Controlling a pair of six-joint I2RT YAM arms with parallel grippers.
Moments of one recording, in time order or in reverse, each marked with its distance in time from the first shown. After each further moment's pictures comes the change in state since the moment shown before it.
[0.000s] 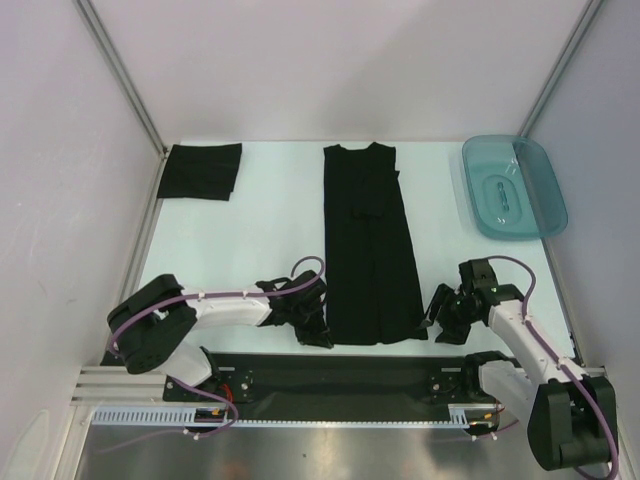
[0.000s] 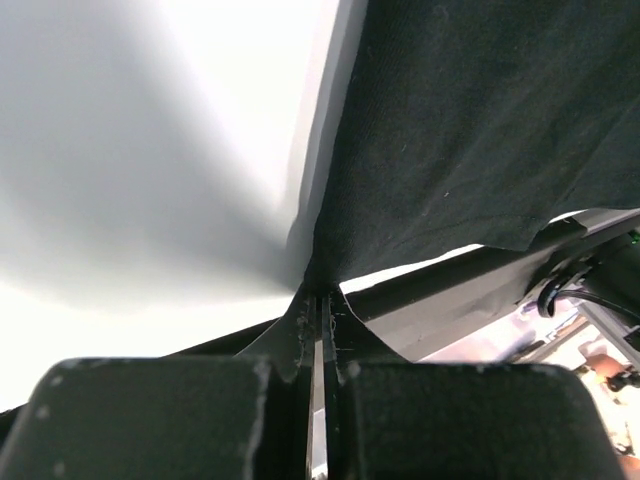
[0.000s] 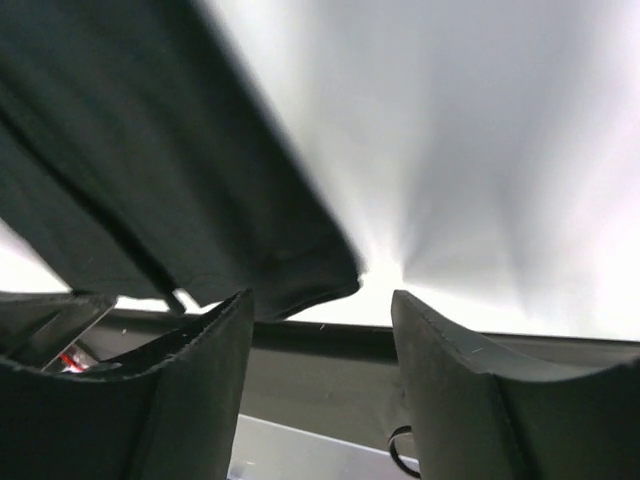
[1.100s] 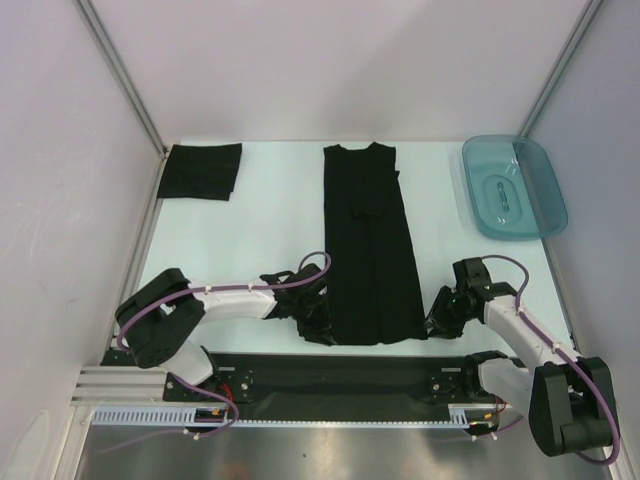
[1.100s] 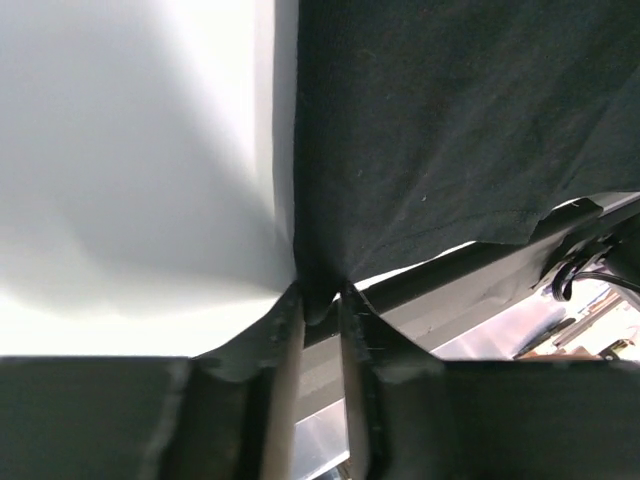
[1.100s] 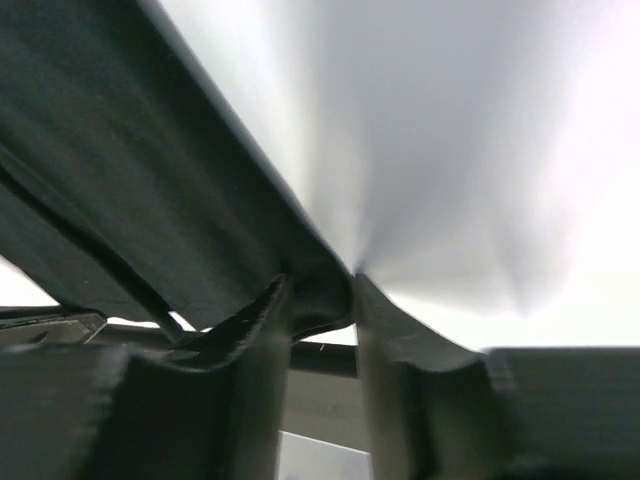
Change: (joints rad) left arm 0.027 0.052 0.061 -0.032 0.051 0.128; right arm 0.030 0.087 -0.027 0.113 0.043 0.049
